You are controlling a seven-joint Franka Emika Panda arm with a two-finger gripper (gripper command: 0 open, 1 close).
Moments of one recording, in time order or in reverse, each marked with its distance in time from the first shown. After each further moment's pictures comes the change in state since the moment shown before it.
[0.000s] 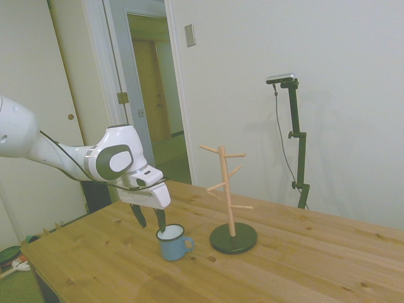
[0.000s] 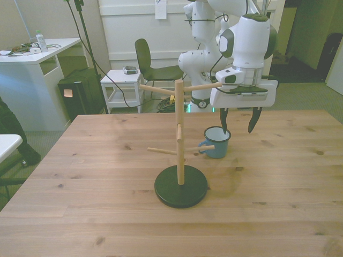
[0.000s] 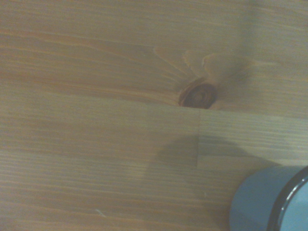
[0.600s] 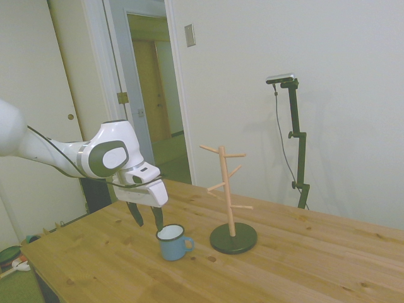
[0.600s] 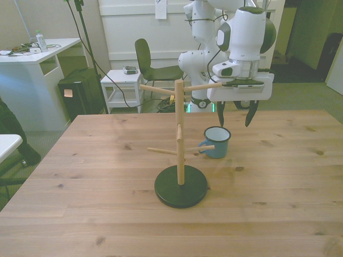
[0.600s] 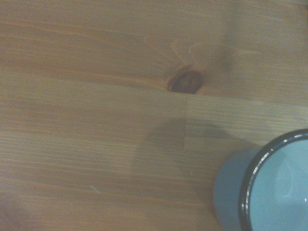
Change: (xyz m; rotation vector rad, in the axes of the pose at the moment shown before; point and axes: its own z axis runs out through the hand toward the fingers) arm -0.004 0.012 -0.020 0.000 0.006 -0.007
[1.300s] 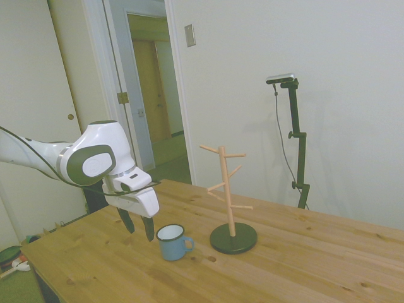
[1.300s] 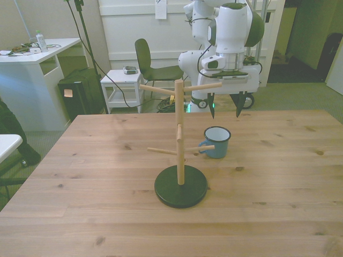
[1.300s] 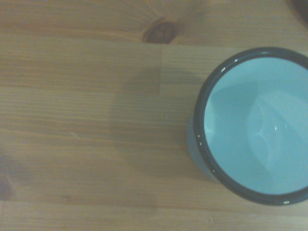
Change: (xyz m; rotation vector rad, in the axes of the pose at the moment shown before) arm -0.013 0.055 -0.010 0.019 -0.023 0.044
